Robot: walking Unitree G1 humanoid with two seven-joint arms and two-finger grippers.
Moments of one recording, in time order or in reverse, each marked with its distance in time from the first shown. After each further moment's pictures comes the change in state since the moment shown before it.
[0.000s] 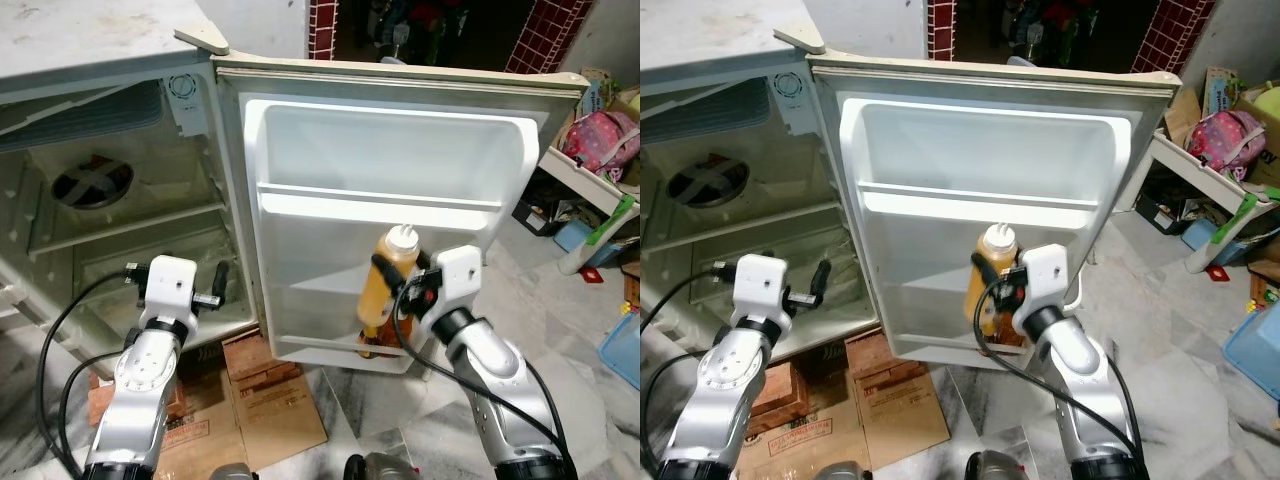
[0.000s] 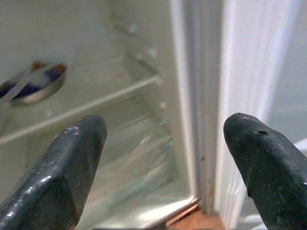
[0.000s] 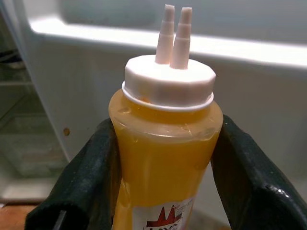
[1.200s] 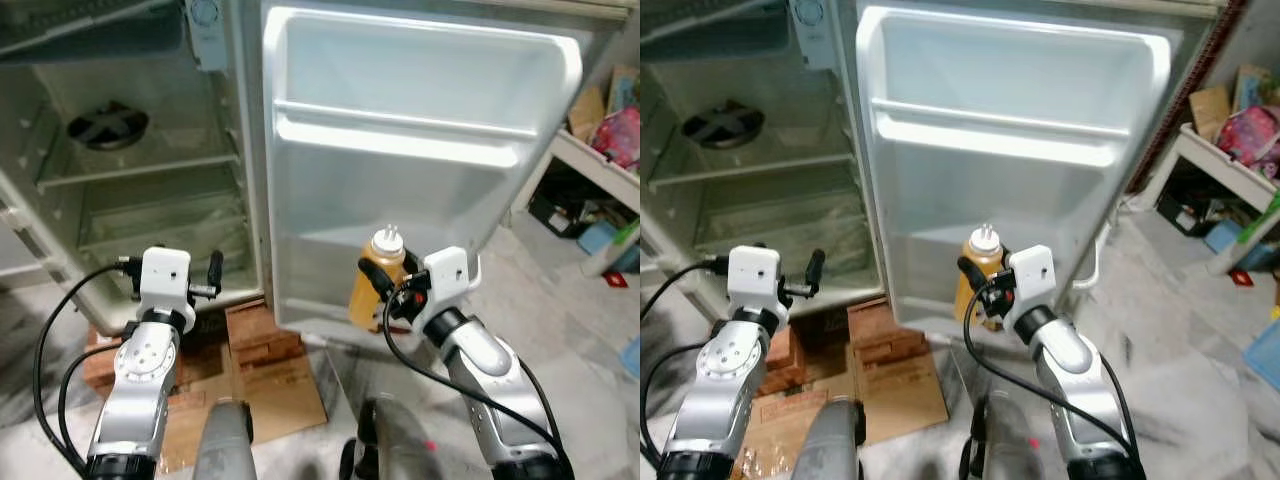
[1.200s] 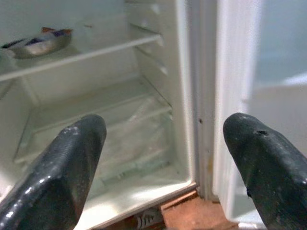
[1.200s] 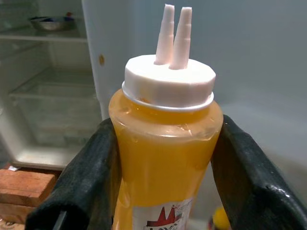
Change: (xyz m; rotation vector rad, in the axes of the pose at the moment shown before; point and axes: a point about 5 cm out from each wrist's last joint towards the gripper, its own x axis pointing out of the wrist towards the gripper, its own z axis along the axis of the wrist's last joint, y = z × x) left arm 0.017 -0.002 0.021 -0.019 -0.052 0.034; right arm 0.007 0.009 0.005 -0.023 -0.010 0.056
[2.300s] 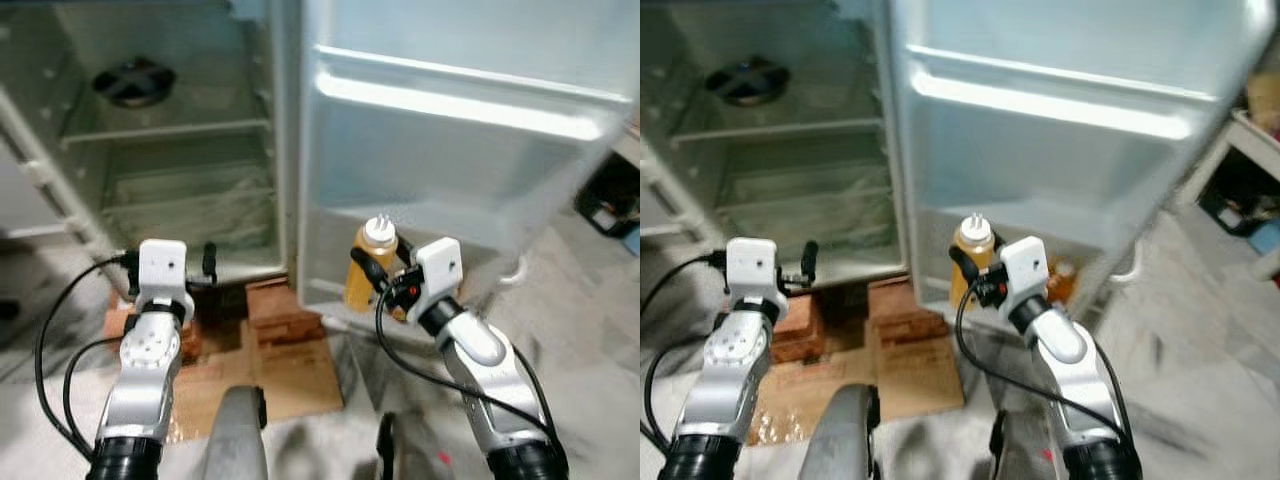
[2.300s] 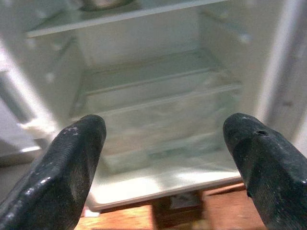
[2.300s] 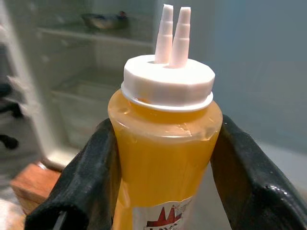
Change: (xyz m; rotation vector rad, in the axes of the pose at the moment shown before) left arm 0.007 0.007 -0.003 -0.012 0.011 0.084; right arm 0.016 0.011 0.017 -0.085 -0.107 0.086
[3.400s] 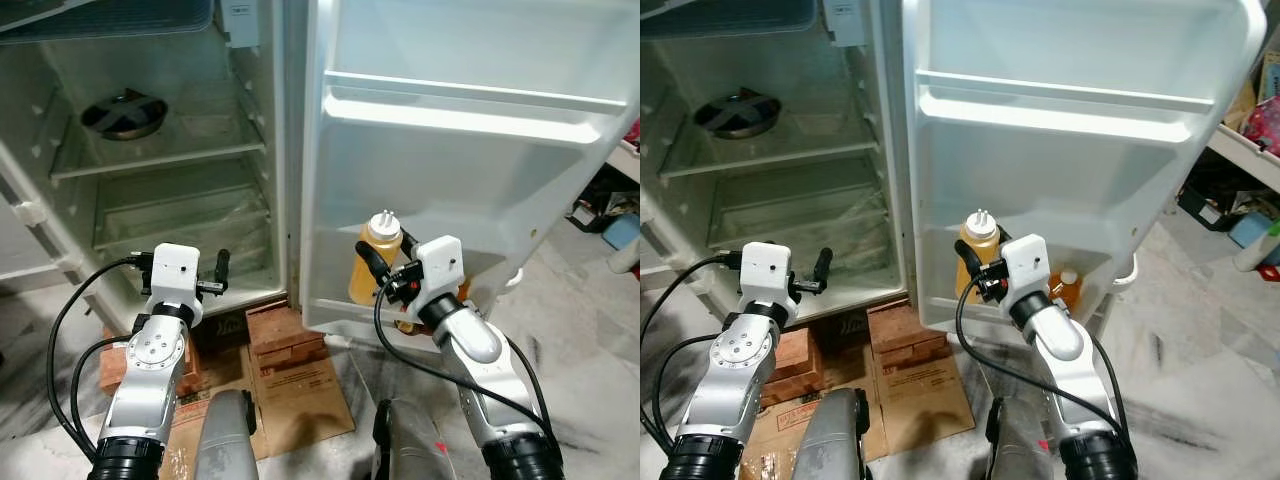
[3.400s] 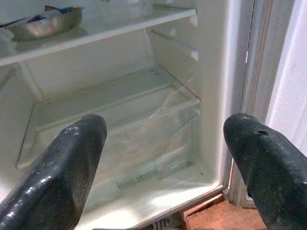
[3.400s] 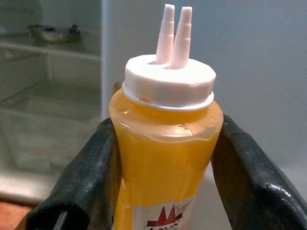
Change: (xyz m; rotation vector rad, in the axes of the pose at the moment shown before) left arm 0.001 -0.009 -0.001 0.026 0.005 -0.103; right arm 0.007 -0.013 -0.001 -0.035 -0.014 -0.080
